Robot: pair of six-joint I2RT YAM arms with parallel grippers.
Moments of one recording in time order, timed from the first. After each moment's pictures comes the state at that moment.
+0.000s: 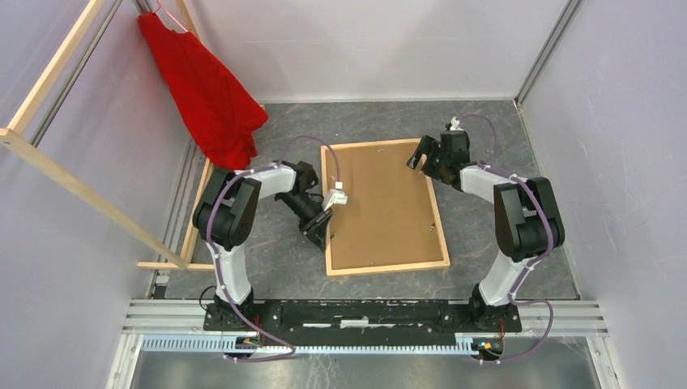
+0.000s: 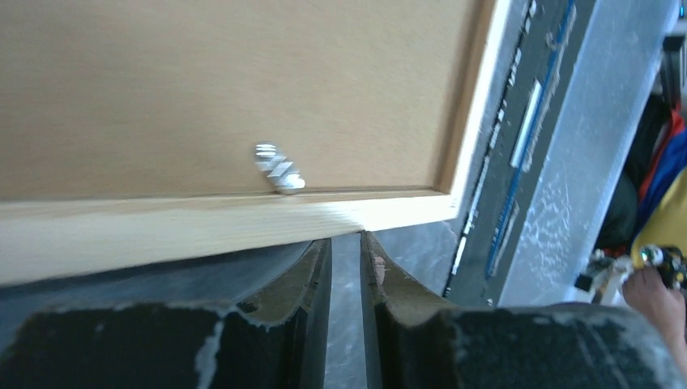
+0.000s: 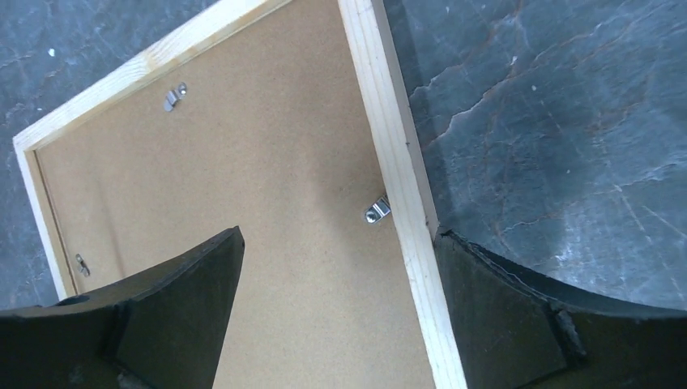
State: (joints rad) left arm -0.42 1.94 1.13 -0.98 0.83 0.76; right arm 0.18 1.78 1.00 0.06 -0.06 0.57
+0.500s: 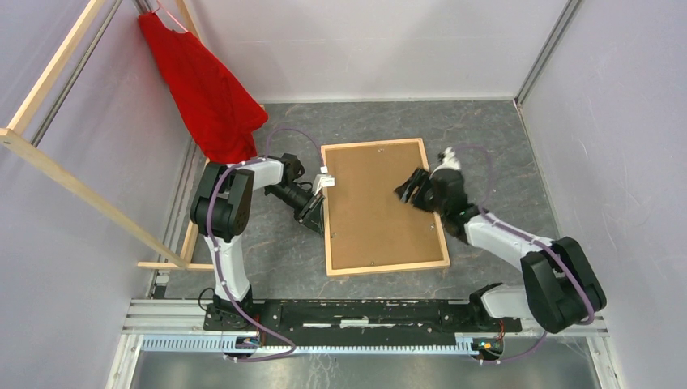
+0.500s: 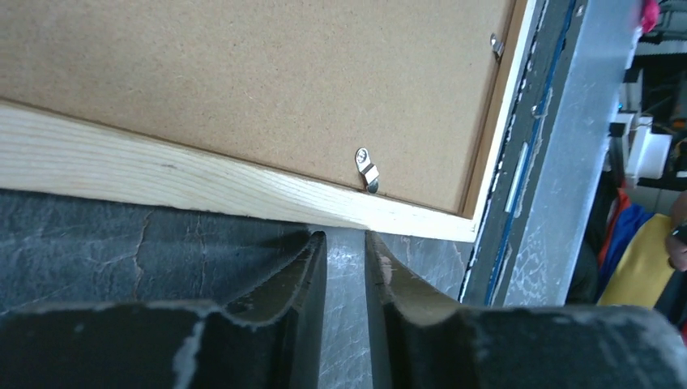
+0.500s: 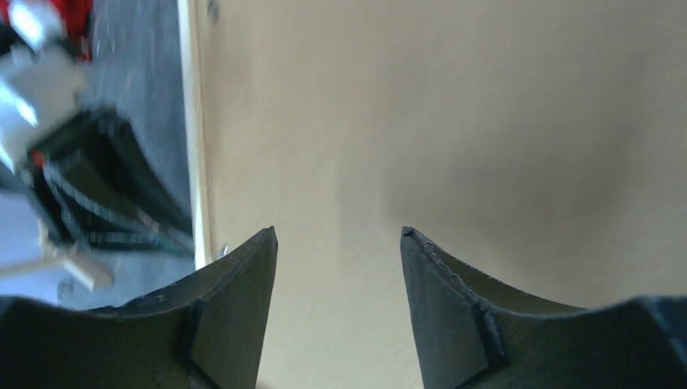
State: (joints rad) left arm -0.28 2.01 1.19 -0.88 0.94 0.69; right arm 0.48 1.32 0.53 0.23 -0.02 0.76
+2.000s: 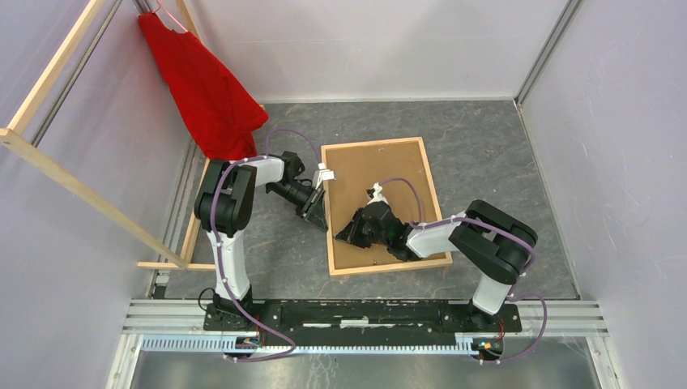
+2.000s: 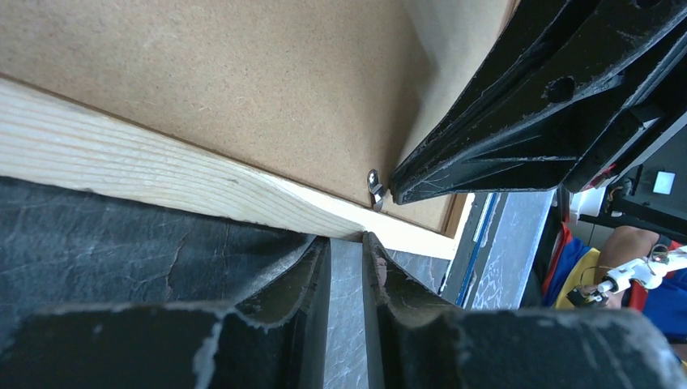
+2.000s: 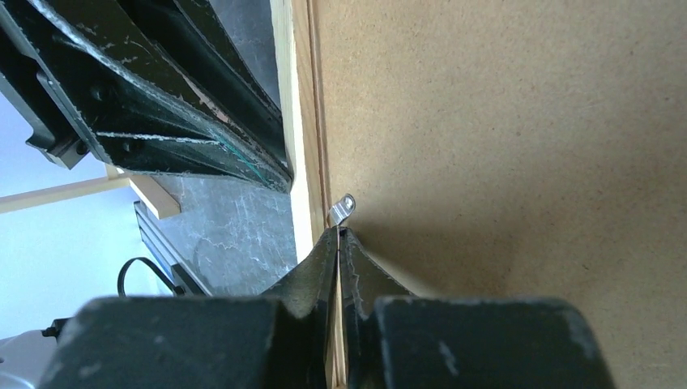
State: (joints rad) left arm -0.27 2.06 1.23 -0.85 0.98 0.53; right arm 0.93 1.75 0.65 0.50 0.00 1.13
